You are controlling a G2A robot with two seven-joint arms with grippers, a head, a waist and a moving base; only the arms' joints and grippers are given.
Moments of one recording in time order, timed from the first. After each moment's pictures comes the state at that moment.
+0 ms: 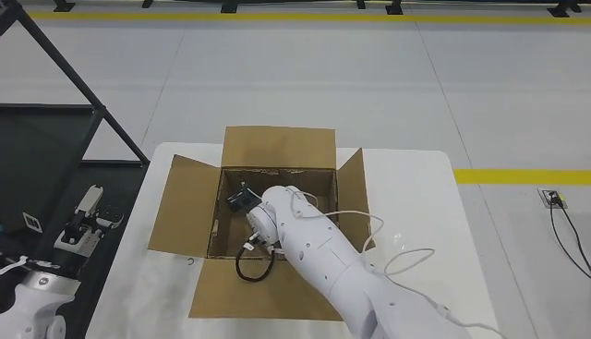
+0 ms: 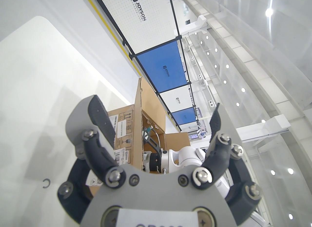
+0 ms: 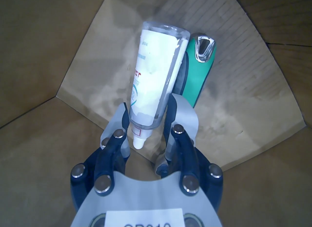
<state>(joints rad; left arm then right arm) 1.46 -1.08 -1.95 -1.80 -0.23 -0.13 -0.42 -0.10 -2.01 0.29 -0.19 -0.55 -0.06 0.91</state>
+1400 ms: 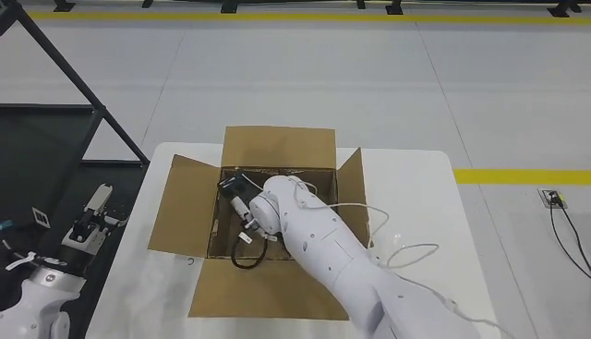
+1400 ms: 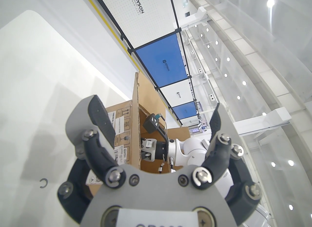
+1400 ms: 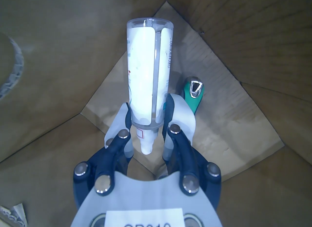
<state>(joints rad) 1.44 -1.08 -1.93 -1.80 -0.21 -0.13 -0.45 -0.06 -1.99 0.37 -0.23 -0.56 -0.12 0.81</state>
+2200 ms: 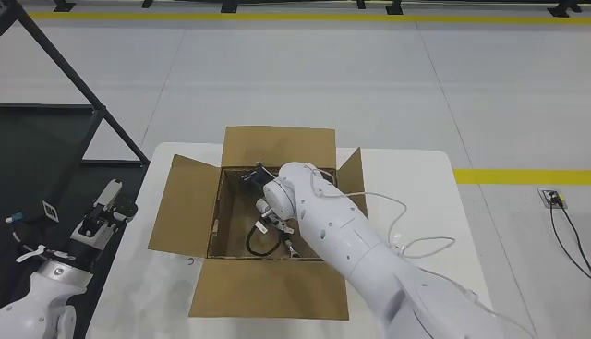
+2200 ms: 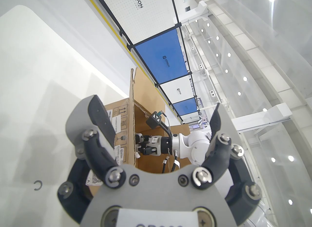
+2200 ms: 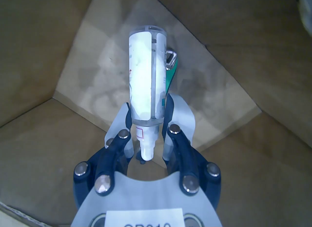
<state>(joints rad) 1.41 -1.07 -1.90 -1.80 -0.20 -0.11 -0.46 -0.06 -1.88 0.44 -0.34 -0.63 -0.02 1.04</state>
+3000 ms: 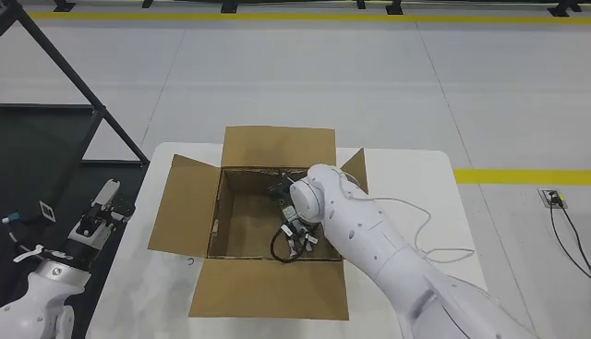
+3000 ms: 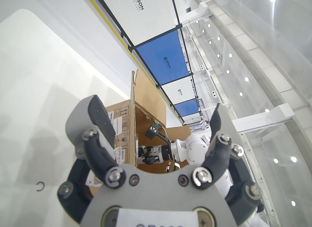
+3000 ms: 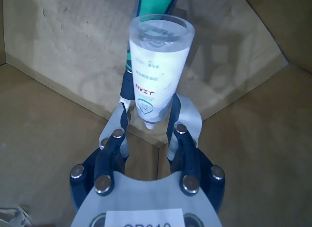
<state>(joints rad) 1.41 -1.07 -1.91 -1.80 -0.19 -0.11 -0.45 -0.15 -1.75 0.54 -0.48 -0.69 -0.03 1.21</state>
